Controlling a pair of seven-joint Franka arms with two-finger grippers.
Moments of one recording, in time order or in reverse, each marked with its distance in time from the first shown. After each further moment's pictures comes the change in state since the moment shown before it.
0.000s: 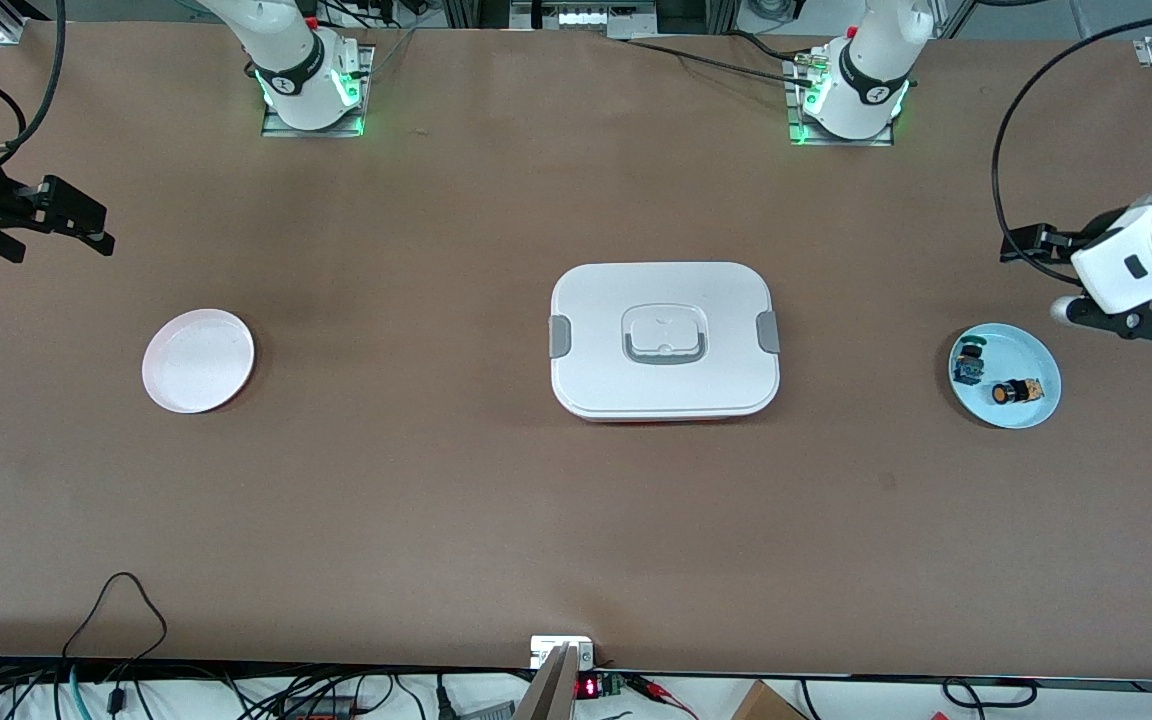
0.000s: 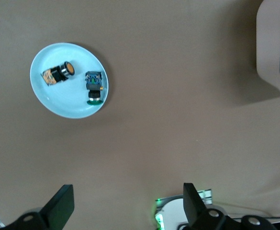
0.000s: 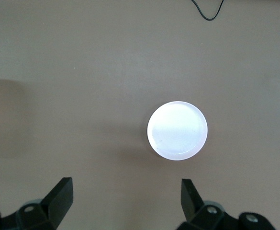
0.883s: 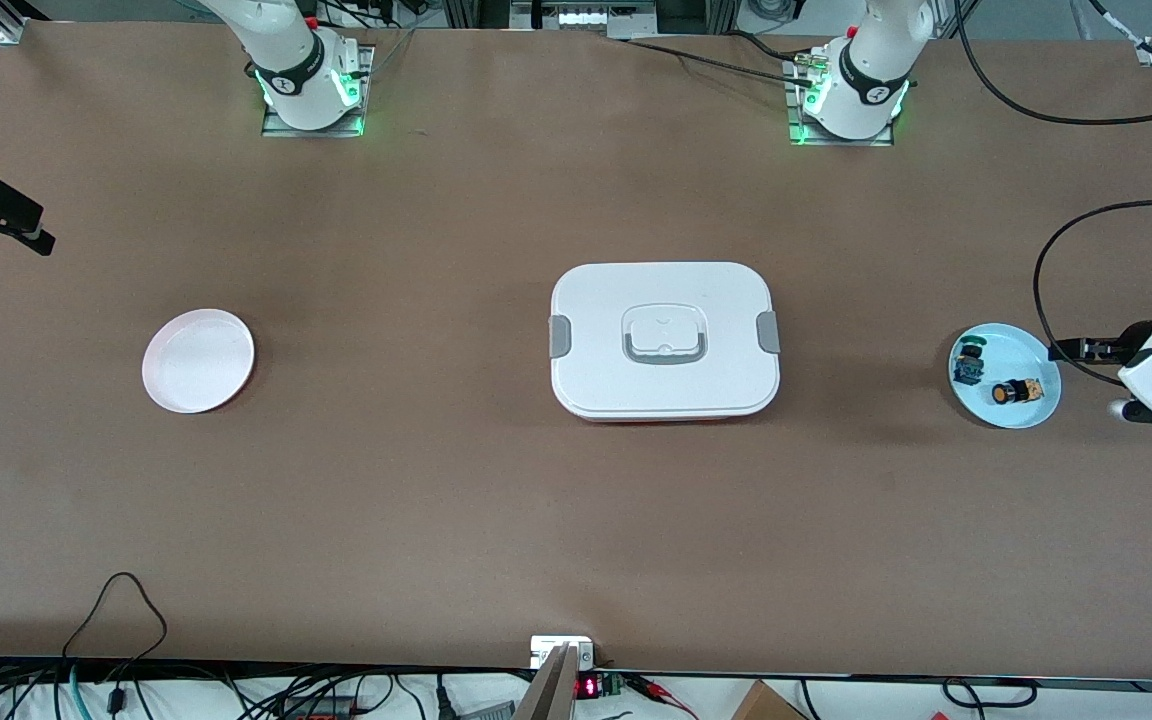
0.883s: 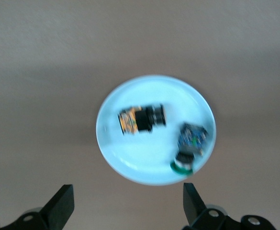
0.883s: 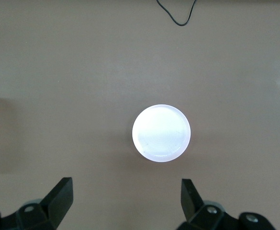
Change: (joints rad) left arm 0.243 0.272 0.008 -0.109 0.057 0.533 -0.073; right arm -0.050 0.000 -0.035 0.035 0.000 -0.001 -0.001
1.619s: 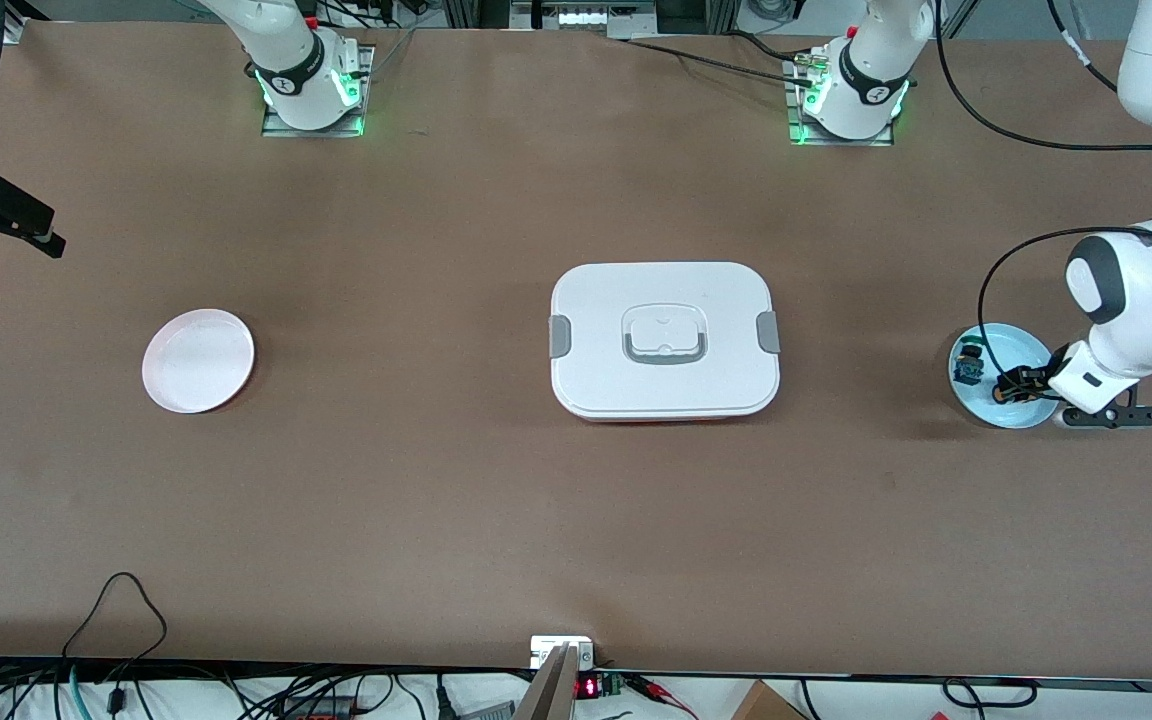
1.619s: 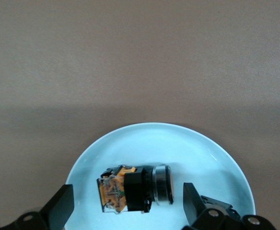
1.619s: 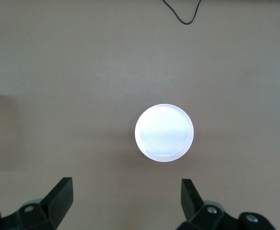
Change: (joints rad) left arm 0.026 0.070 -0.012 -0.248 -0.020 0.529 -0.048; right arm 0.008 0.010 0.008 0.000 0.000 0.000 0.000
